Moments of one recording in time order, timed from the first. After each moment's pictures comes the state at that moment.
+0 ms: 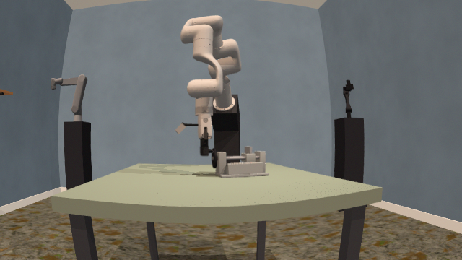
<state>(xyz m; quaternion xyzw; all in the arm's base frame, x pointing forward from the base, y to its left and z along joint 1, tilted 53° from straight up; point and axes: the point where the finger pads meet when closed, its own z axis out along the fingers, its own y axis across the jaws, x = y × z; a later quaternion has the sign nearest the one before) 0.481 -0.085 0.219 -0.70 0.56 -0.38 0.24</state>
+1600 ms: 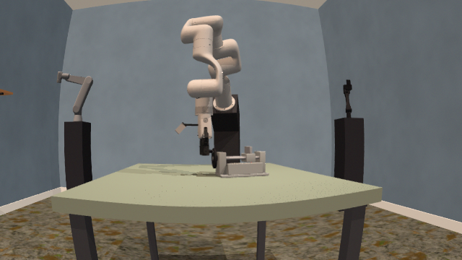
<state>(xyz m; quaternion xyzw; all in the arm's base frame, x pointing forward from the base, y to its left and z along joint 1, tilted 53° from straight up) 0.481 -0.085 0.219 -0.70 0.56 -0.38 0.24</state>
